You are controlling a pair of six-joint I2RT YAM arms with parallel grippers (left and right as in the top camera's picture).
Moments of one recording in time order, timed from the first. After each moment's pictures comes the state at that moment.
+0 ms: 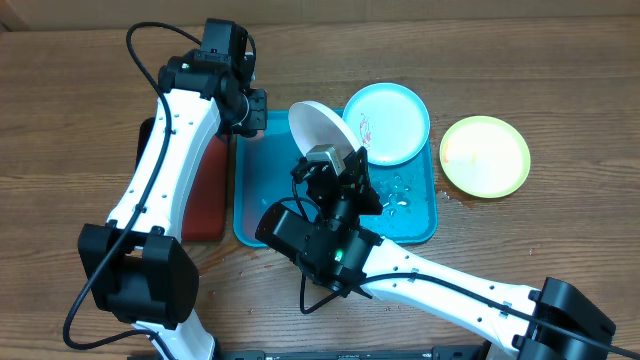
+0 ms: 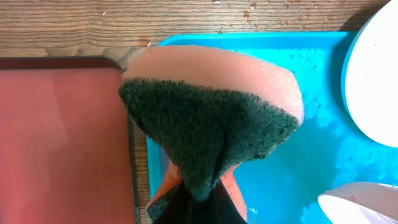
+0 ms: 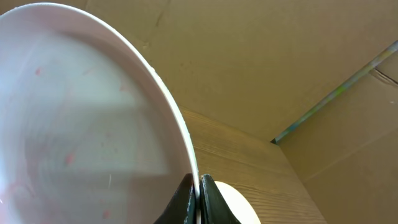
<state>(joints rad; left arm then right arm) -0.19 1.87 1.74 -1.10 0.02 -0.20 1.10 1.65 1.20 -0.56 1.41 0.41</state>
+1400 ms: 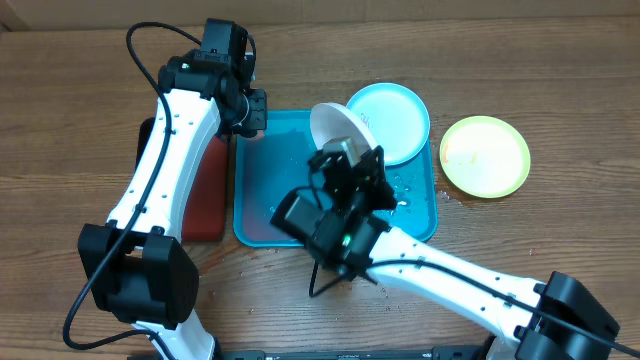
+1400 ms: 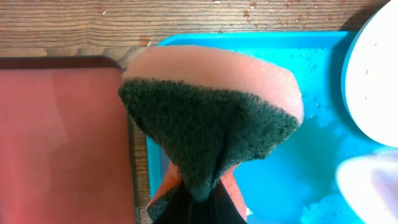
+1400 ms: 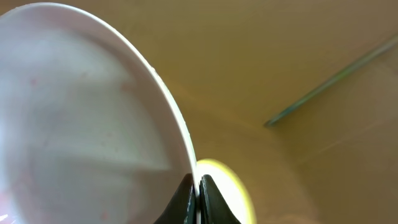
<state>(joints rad) -0.19 1.87 1.74 -1.10 0.02 -0.20 1.01 1.65 1.20 -0.70 1.27 0.46</state>
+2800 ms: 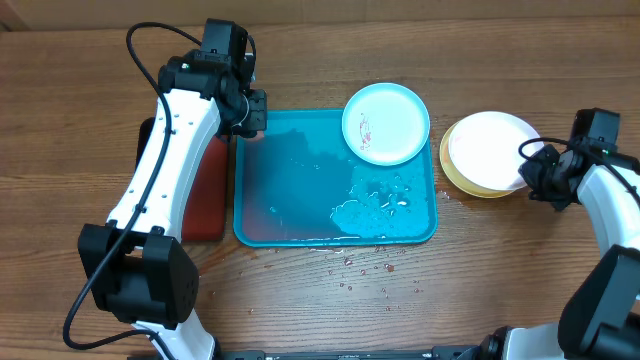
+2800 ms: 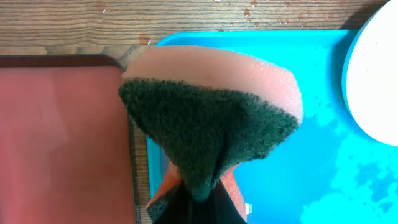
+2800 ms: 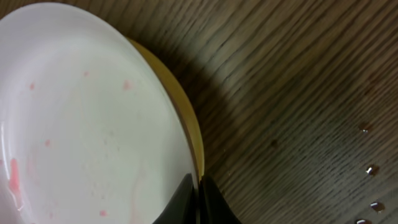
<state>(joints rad) -0.19 1.87 1.74 -1.10 0.02 -0.20 -0.35 1.64 1.05 -0.67 -0.05 0.57</state>
